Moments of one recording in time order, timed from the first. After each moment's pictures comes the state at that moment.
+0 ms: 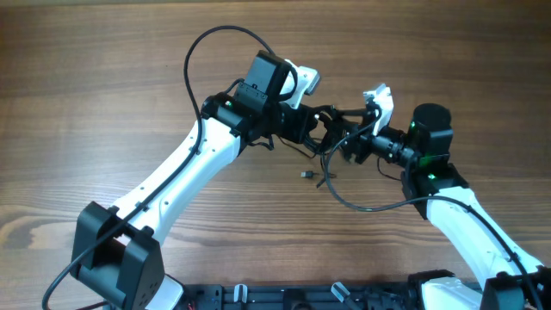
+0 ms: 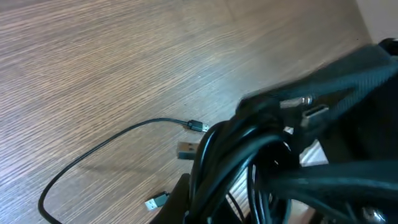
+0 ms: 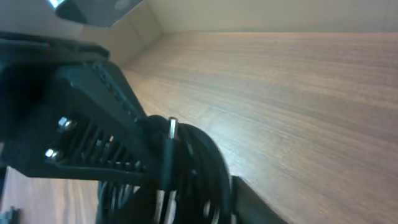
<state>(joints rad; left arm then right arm) -0.56 1.68 1.35 -0.60 0.44 -0.20 0.14 1.32 0.58 0.35 -0.79 0.14</state>
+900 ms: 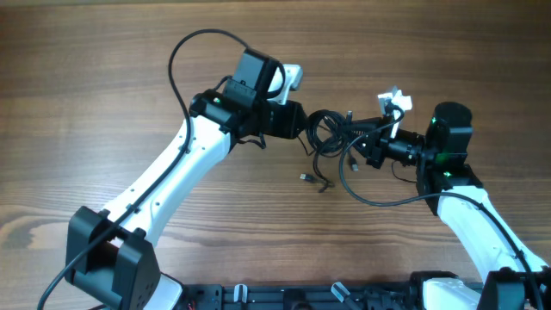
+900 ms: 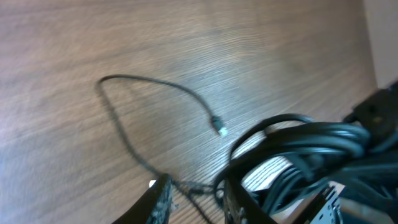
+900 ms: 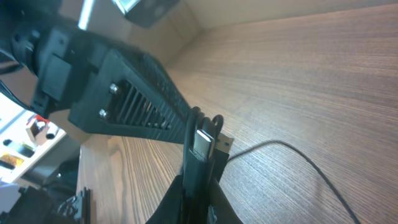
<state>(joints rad) -0.51 1.66 1.35 -0.65 0.43 -0.31 0.01 1.33 0.58 0.31 -1.09 0.19</state>
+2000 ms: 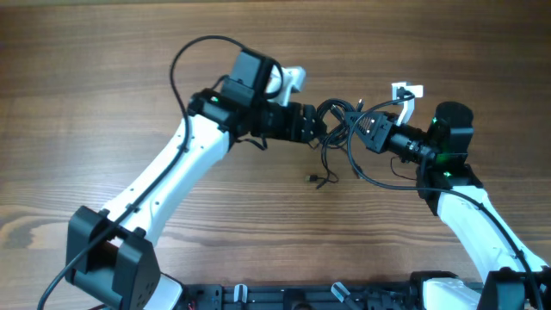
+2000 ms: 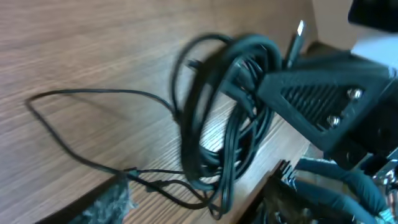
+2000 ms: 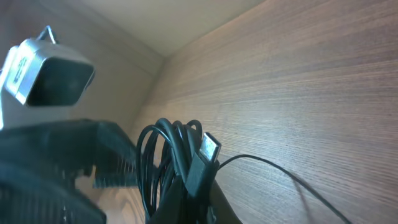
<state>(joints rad) -0.52 1.66 1.35 -0.66 0.60 -0.34 0.01 1.33 0.58 0.34 -0.89 0.58</state>
